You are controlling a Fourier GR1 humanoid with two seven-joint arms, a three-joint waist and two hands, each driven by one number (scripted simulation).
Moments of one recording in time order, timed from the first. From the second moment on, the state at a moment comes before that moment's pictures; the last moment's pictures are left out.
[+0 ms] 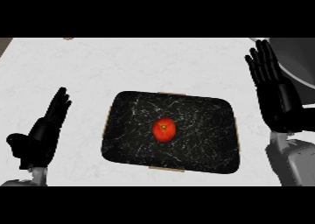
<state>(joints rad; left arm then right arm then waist) -0.01 0.34 -0.16 -1.64 0.12 0.24 0.09 -0.31 -0.27 0.12 -1.66 -0.22 -0.20 0.03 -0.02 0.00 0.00</state>
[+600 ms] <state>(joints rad) -0.19 0.33 -0.07 -1.64 0.19 0.25 0.17 -0.55 -0.32 0.23 -1.20 -0.04 0.04 -0.33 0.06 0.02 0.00</state>
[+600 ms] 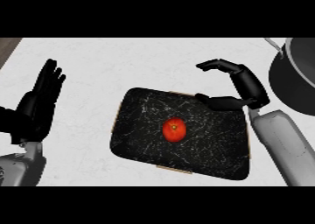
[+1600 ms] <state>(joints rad) -0.20 0.32 0.00 -1.63 0.19 0.25 0.21 -0.88 -0.41 0.46 -1.08 0.17 0.52 -0.29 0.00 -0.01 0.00</state>
